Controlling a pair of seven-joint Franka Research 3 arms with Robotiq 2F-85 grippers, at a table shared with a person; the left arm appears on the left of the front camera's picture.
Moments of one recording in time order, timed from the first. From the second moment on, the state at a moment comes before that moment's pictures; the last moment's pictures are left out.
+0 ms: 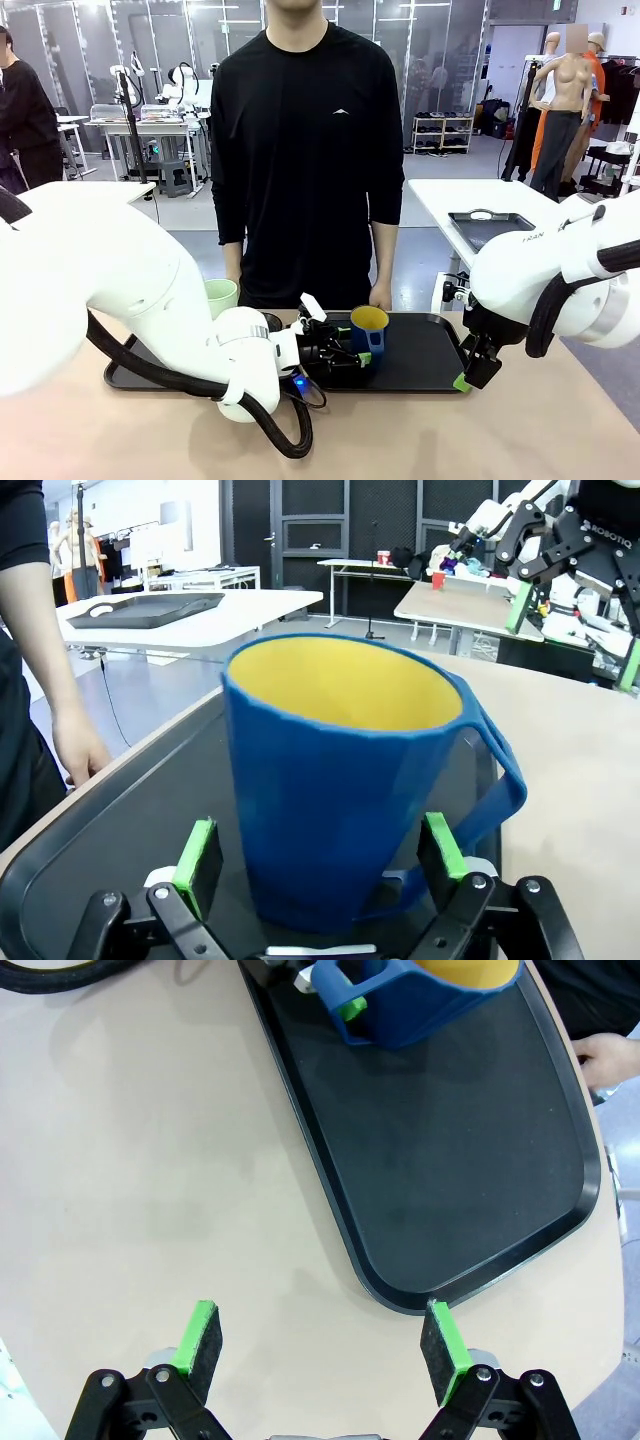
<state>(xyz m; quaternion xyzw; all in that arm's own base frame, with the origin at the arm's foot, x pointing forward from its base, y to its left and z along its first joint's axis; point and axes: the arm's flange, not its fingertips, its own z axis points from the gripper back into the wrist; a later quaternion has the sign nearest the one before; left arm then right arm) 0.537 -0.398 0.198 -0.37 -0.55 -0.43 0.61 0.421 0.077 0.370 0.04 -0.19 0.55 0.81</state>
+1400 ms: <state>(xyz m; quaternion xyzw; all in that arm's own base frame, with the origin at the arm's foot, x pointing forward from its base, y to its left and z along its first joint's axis) 0.501 -0.331 0.226 -0.34 -0.54 -0.44 0.63 0.421 0.077 0.370 0.04 -0.19 0.55 0.81</state>
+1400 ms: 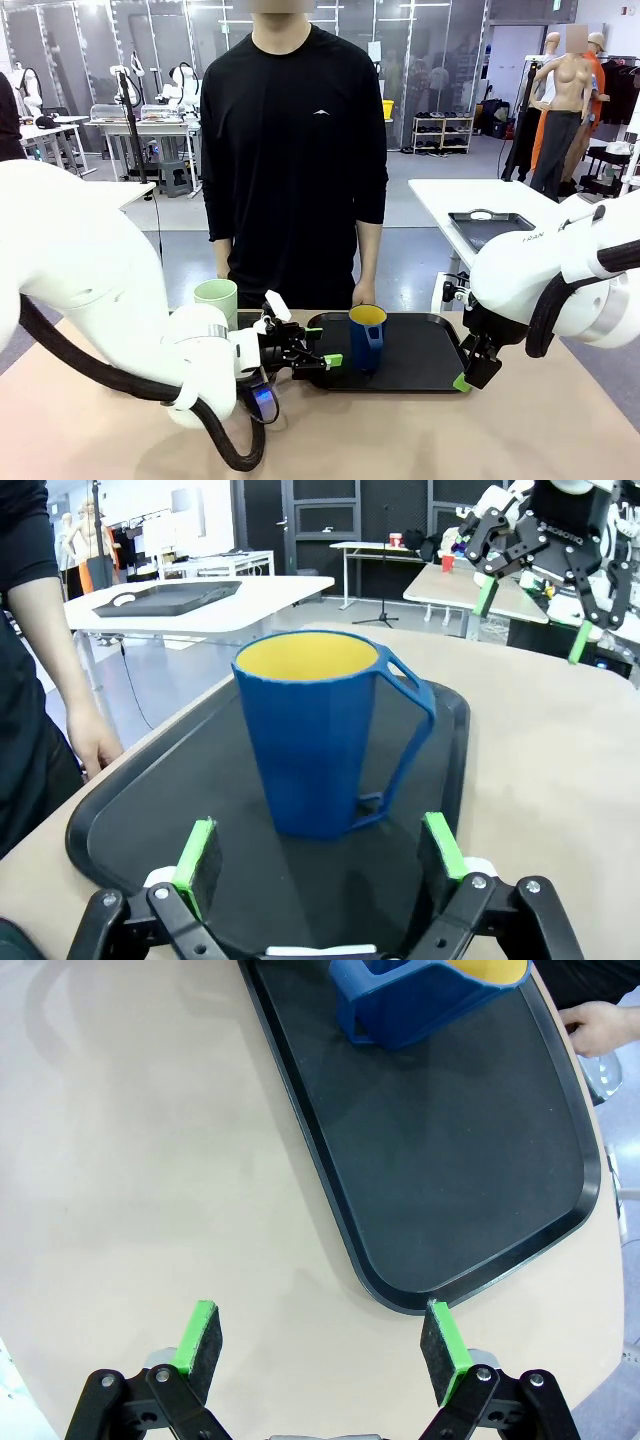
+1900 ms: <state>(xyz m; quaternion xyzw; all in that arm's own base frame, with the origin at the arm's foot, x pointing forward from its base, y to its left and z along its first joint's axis) 0.492 -0.323 0.226 -0.35 -0.54 -0.43 0.64 0.421 0.077 0.370 0.04 -0.19 0.55 0.81</state>
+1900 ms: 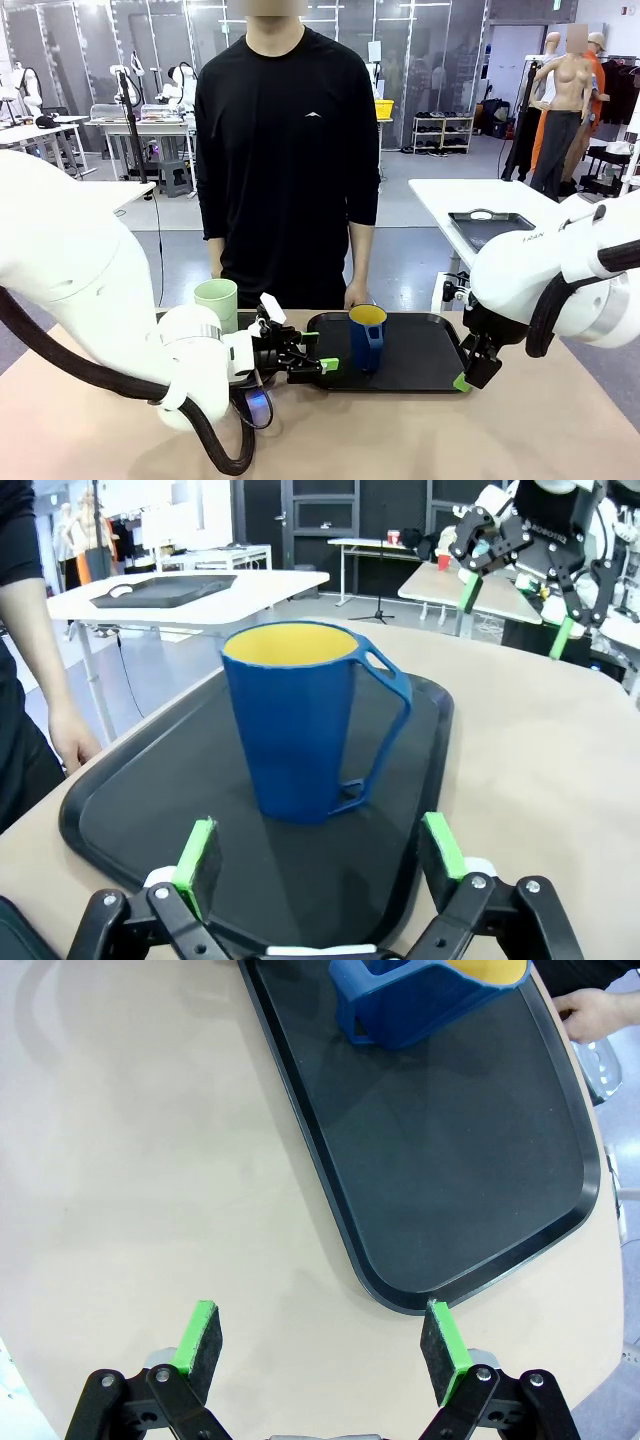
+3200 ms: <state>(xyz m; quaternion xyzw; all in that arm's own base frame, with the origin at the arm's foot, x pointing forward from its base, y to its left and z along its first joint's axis) 0.426 -0.274 0.261 -0.31 -0.45 -0.51 0.66 0.421 0.077 0.370 0.04 -0.19 0.55 0.81</state>
